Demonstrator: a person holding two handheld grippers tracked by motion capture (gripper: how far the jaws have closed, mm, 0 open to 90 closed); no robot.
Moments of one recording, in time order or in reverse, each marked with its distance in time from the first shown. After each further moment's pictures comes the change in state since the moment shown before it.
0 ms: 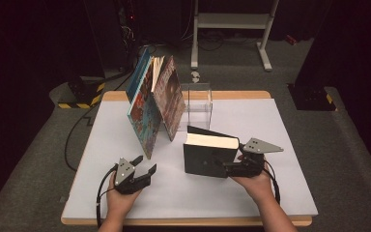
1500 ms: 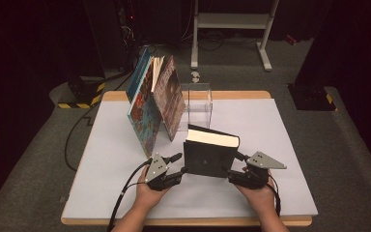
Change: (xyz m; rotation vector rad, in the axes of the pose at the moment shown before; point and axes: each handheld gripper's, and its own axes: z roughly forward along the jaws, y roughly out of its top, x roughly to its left) left arm -0.063 0.032 0.043 -0.096 -0.274 0.104; right arm 0.010 -0.037 -0.016 0.005 -0.190 0.014
